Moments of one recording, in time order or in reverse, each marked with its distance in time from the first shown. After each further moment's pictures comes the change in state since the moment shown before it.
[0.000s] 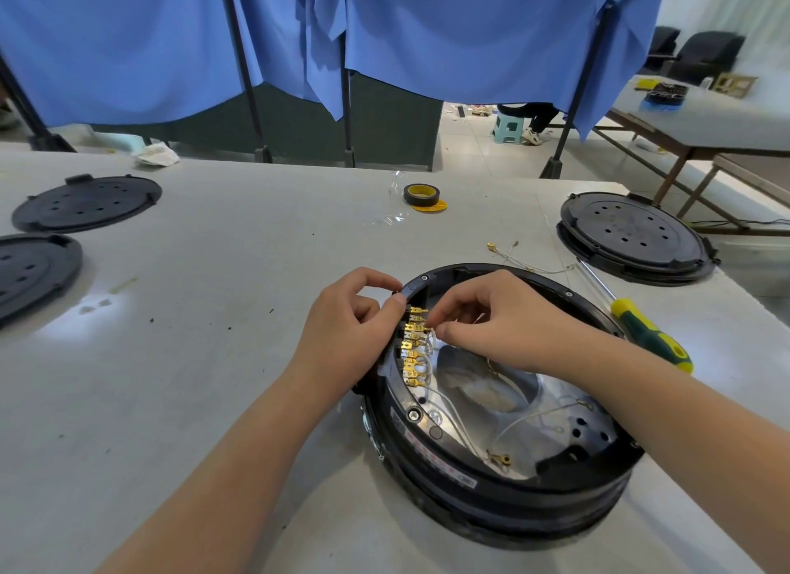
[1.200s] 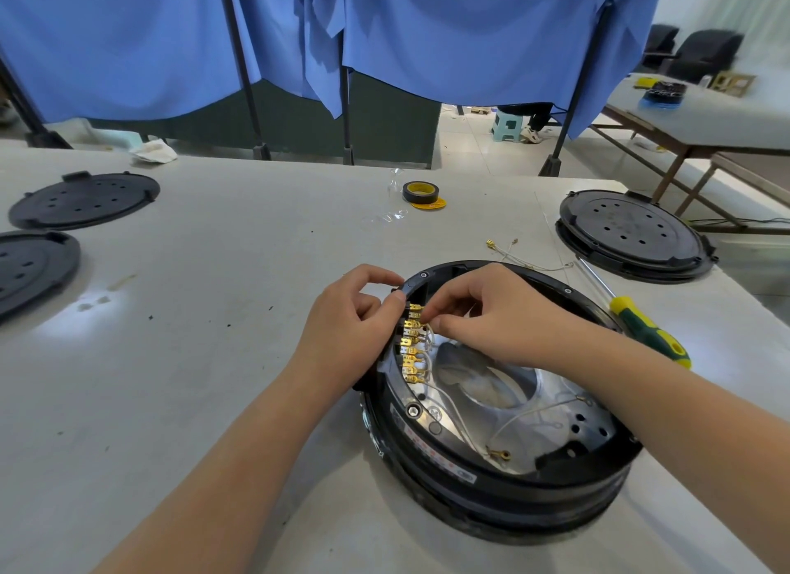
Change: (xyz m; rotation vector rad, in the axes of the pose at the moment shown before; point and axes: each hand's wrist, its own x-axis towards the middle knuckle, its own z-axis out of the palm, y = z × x) left_hand 0.001 -0.001 0.001 0.025 -0.014 -0.006; right_hand 0.003 -0.005 0.002 -0.037 0.013 -0.006
